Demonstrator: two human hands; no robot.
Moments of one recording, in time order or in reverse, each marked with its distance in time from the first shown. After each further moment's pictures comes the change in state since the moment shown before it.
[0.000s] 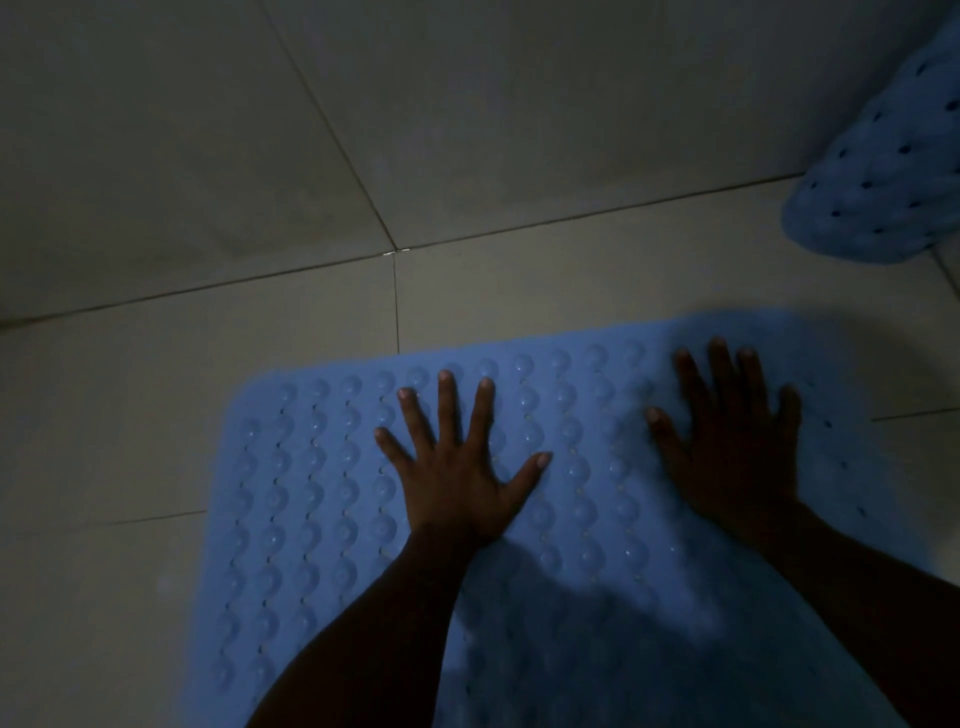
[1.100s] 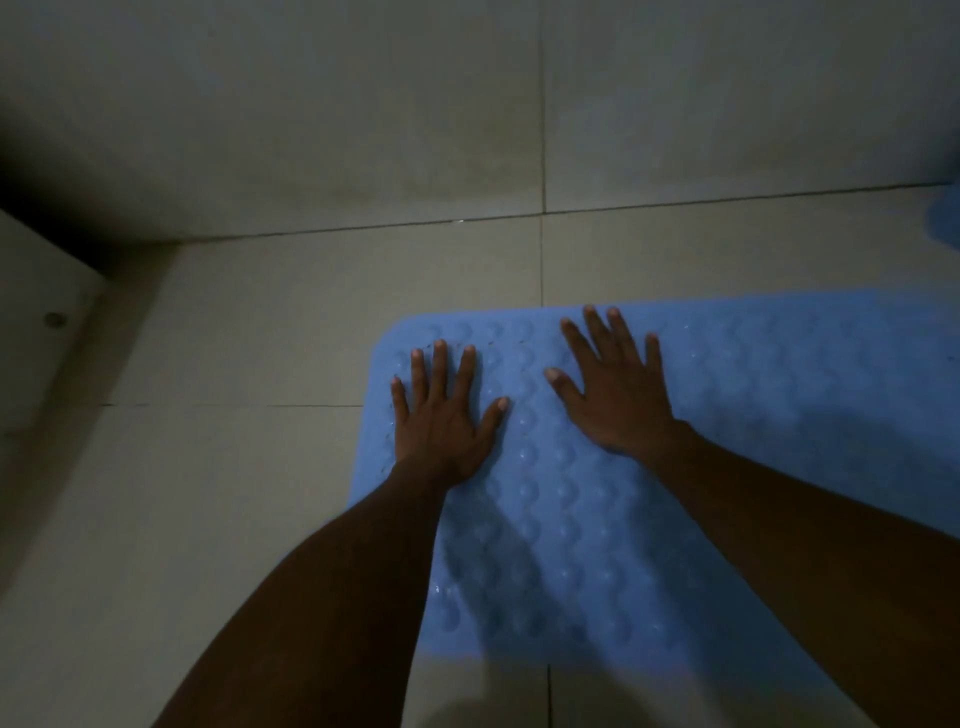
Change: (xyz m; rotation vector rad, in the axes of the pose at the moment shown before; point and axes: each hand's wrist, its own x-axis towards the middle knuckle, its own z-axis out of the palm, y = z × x) left_hand -0.045 -0.160 -0.007 -0.091 0.028 -0.082; right_hand -0.031 -0.219 -0.018 0.192 -0.177 -0.392
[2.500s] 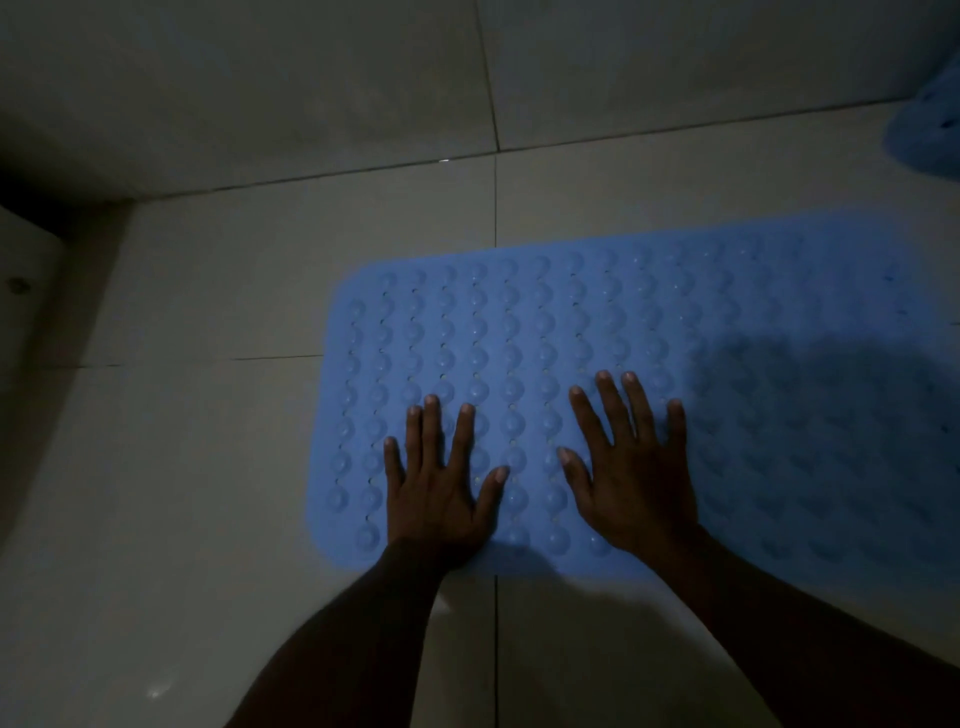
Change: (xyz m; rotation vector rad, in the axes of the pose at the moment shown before) left_hand -0.134 0.034 0.053 0.066 -0.013 0.045; right_hand -0.164 0.036 0.013 -0.151 -0.012 0.019
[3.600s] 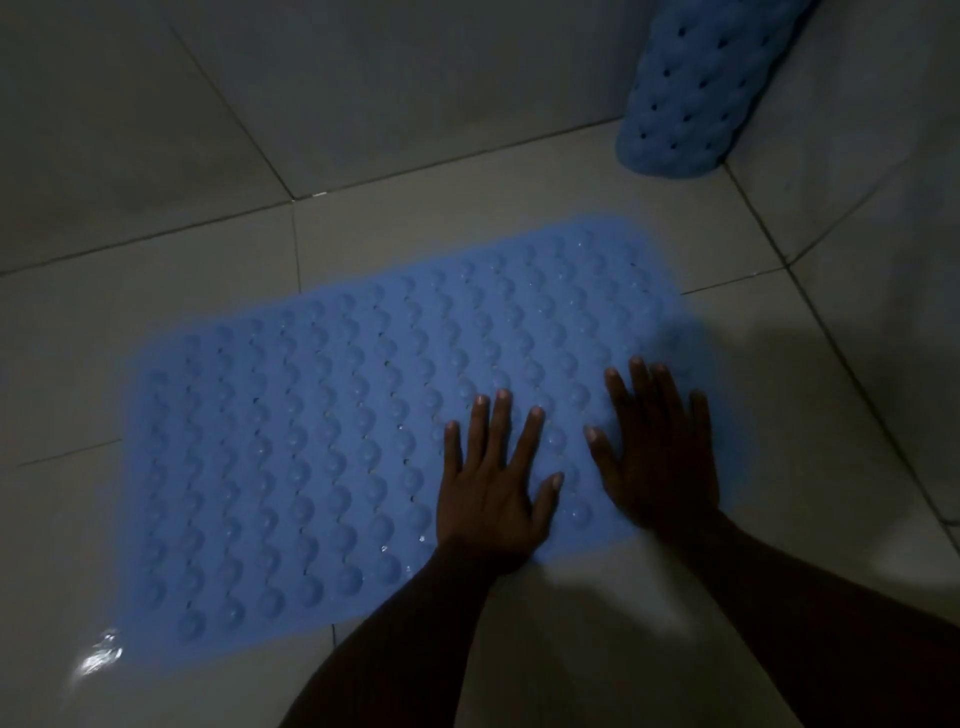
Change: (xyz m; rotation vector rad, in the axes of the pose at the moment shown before) left_hand 0.014 0.217 0.032 -0.017 0.040 0.473; right_hand -0.067 0.188 -0.002 0.012 0.183 0.324
